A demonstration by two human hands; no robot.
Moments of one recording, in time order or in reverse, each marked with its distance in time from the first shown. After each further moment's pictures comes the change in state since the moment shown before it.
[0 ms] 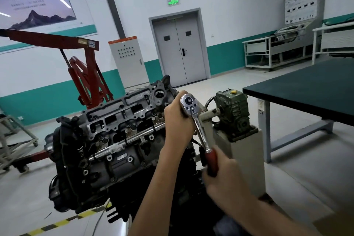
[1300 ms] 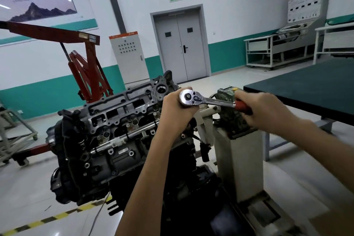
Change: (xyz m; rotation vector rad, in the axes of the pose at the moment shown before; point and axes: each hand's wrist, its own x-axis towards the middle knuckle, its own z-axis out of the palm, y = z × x) left_hand 0.012 0.010 -0.020 0.043 -0.193 -0.134; right_hand 0.100 0.011 -0.110 -0.679 -0.063 -0.358
